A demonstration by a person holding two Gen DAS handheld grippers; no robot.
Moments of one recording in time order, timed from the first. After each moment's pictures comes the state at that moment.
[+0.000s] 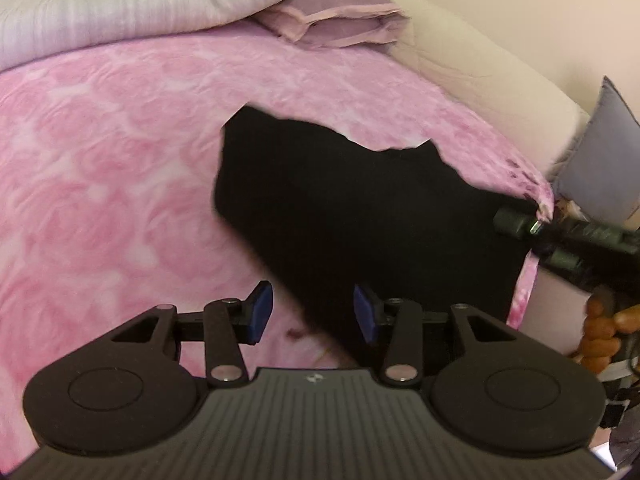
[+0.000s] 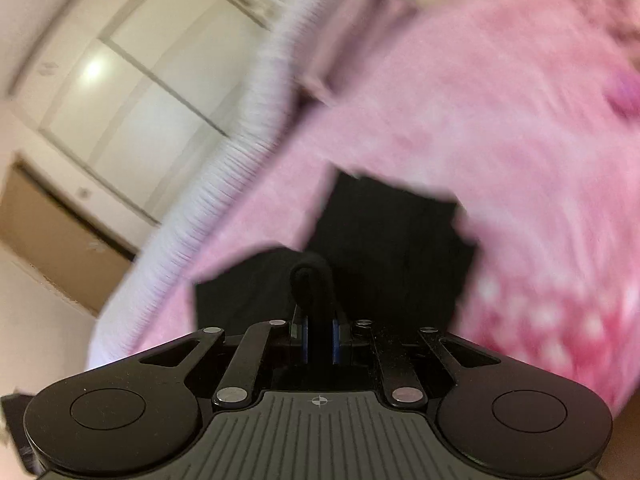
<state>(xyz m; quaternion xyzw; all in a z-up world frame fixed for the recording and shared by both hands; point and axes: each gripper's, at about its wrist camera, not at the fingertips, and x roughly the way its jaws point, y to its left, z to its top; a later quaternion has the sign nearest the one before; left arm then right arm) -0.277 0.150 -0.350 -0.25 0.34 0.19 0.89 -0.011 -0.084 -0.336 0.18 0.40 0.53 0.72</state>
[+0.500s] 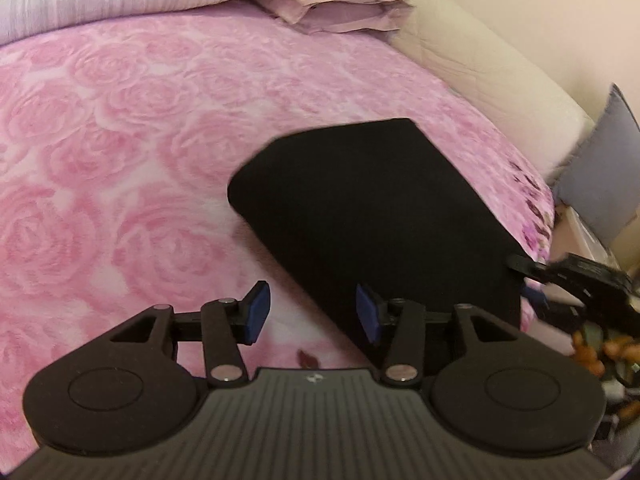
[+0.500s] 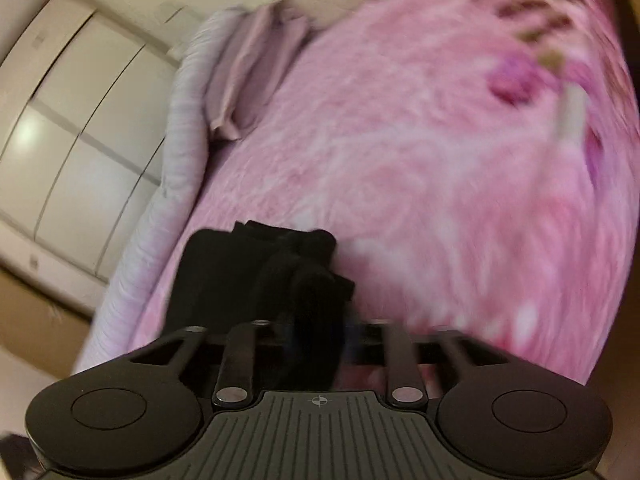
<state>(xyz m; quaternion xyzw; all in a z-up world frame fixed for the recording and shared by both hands) -0.242 0.187 -0.372 -0.29 0.36 0.18 0.87 0.020 -0.127 -0.392 0.25 0.49 0.37 0.75</state>
